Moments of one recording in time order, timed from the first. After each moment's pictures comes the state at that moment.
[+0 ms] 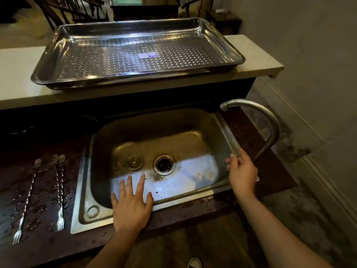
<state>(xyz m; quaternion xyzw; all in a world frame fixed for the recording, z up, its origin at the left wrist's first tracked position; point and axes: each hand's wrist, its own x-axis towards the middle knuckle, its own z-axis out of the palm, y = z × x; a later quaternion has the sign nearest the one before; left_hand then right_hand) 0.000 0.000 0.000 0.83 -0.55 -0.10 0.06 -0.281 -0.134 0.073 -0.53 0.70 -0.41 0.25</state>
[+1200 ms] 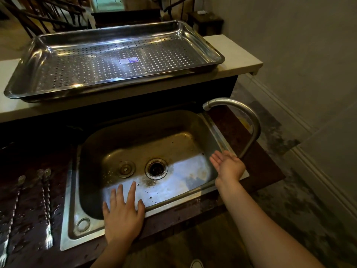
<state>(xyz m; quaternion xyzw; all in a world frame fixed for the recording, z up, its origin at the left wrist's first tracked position) -0.001 0.001 0.002 0.83 -0.55 -0.08 0.07 -0.262 -0.154 0.083 -0.06 0.58 -0.63 0.52</state>
